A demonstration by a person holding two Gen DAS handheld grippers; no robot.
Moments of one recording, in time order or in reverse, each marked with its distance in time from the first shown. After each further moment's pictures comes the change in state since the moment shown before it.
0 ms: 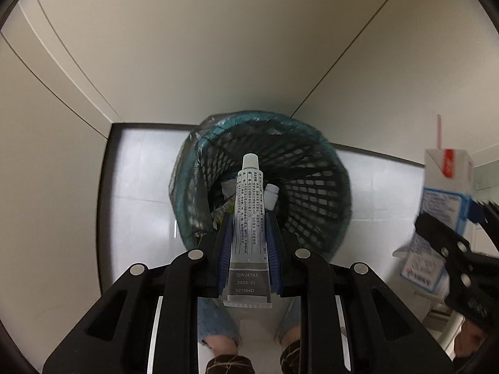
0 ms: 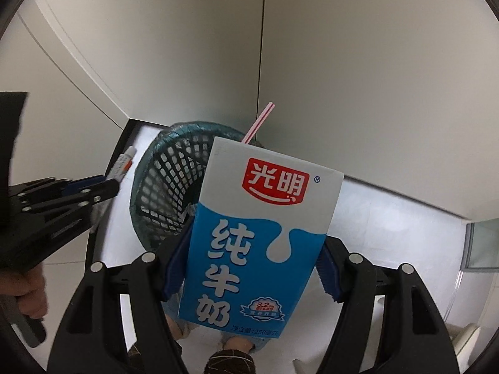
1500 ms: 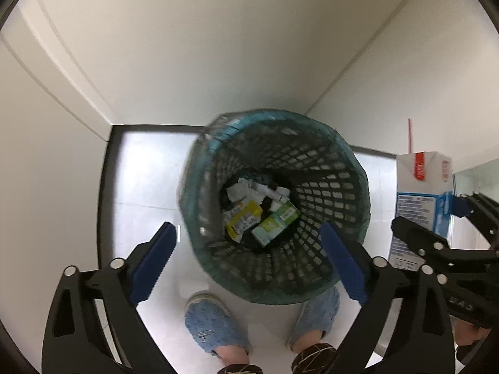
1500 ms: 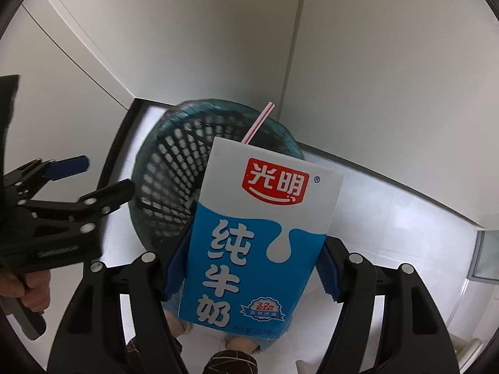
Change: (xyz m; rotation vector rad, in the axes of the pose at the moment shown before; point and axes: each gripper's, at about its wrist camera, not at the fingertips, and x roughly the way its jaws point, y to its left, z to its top) left arm 0.010 0.023 0.001 0.007 -0.029 0.003; right arm 0.052 0.035 0.011 -0.079 0.049 0.067
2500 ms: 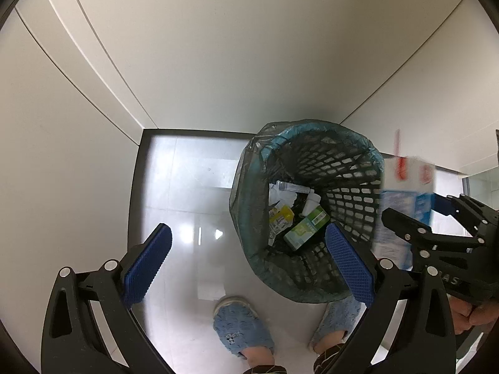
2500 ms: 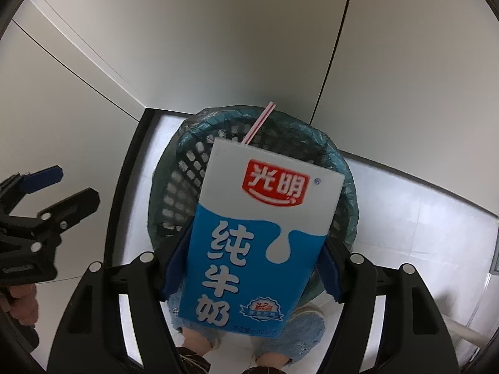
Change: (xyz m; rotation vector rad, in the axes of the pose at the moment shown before) left arm -0.009 0.040 0.005 0.006 -0.013 0.070; right arm 0.015 0.004 0.014 0.072 -0.006 0.079
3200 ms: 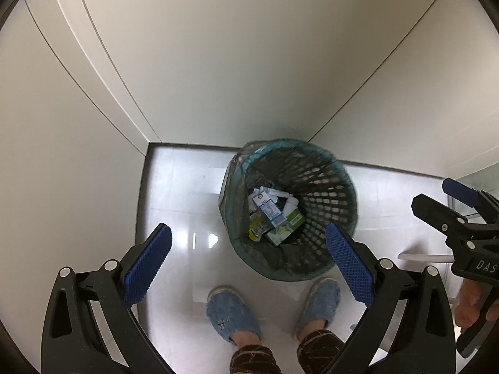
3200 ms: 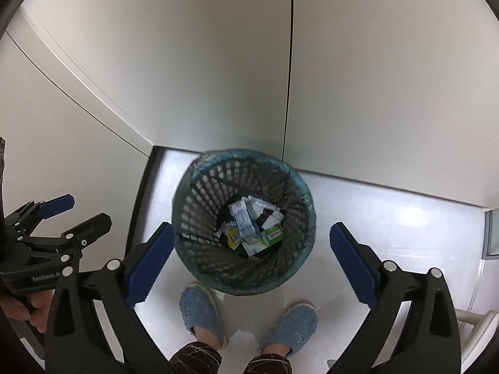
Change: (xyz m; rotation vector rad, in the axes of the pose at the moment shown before) left arm -0.109 -0.015 -0.001 -0.005 -0.048 -0.035; right arm -0.138 -0.005 -0.002 0.058 -0.124 -0.043
